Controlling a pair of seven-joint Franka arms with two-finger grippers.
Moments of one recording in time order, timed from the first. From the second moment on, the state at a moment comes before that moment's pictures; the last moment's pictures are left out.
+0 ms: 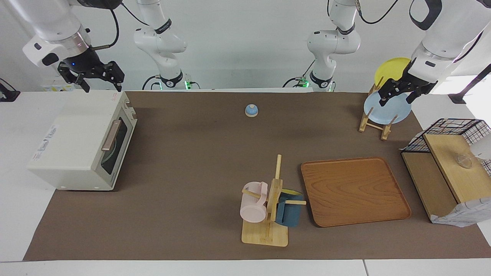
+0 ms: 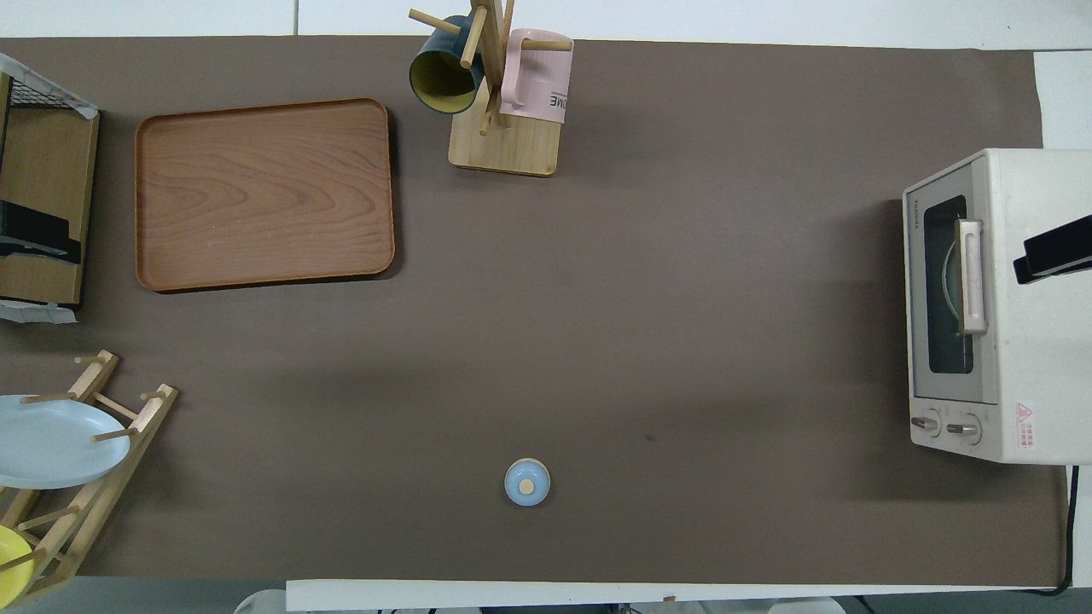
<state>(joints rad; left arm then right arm) -0.14 -0.07 0.08 -1.66 0.02 1.54 -0.05 -0.13 -0.02 0.08 -1.48 -0.05 1.34 -0.10</state>
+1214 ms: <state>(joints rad) -0.14 -0.07 0.08 -1.66 0.02 1.54 -0.05 -0.13 0.04 0.07 -1.69 -0.10 1.66 -0.08</state>
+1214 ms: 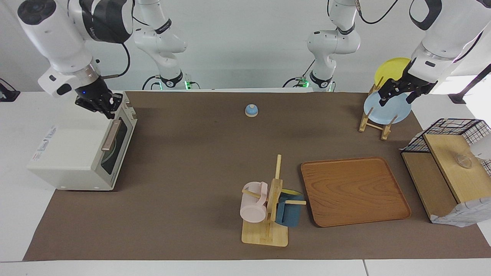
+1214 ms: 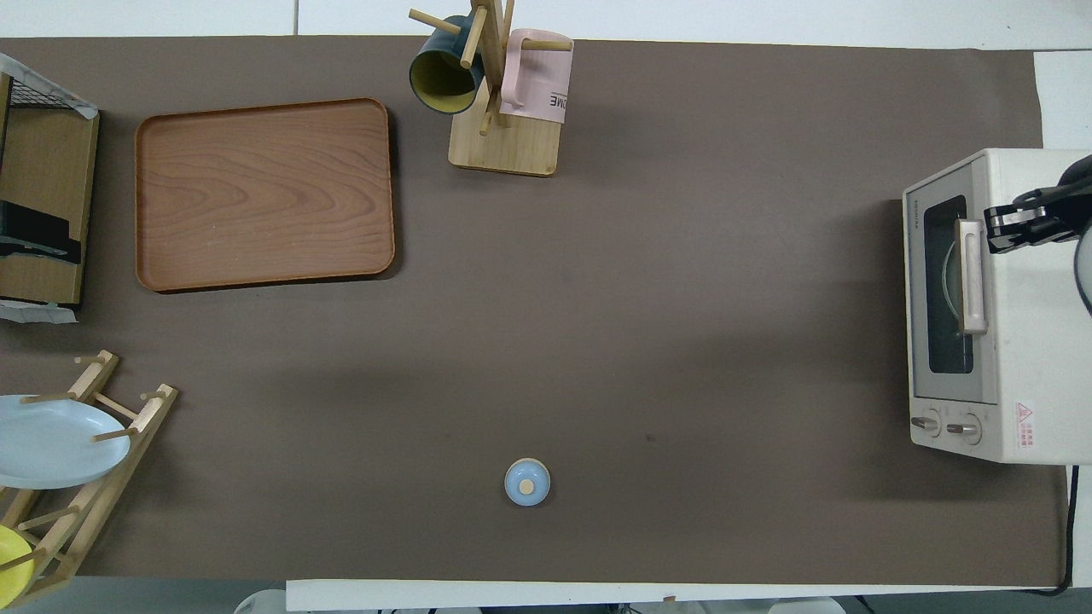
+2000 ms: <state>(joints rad) -0.14 -0.07 0.08 -1.66 0.02 1.54 -0.05 -0.14 0.10 0.07 -1.81 -0.20 1.76 -0.03</state>
